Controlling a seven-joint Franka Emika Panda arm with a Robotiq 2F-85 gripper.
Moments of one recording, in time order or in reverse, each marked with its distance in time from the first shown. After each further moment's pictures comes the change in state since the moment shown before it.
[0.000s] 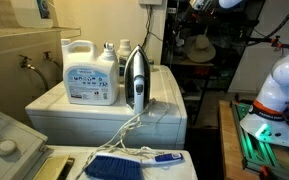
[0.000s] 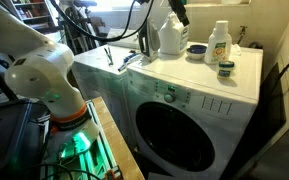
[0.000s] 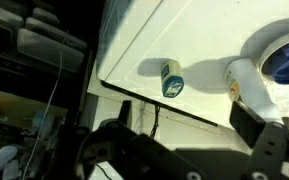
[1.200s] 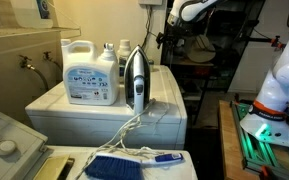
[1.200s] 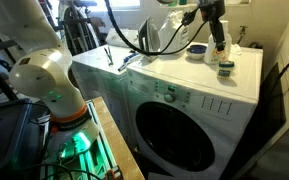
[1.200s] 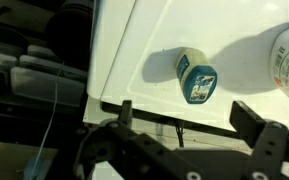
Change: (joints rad) arm 0.096 0.526 -0.232 0.323 -0.006 0.060 0.065
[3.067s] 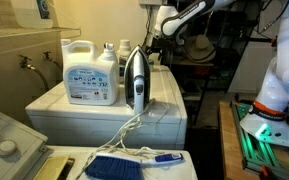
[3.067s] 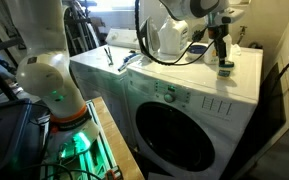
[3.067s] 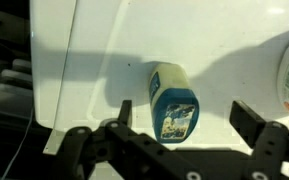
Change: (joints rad) arm 0.154 0.306 -0.105 0.212 0.042 0.011 0.032
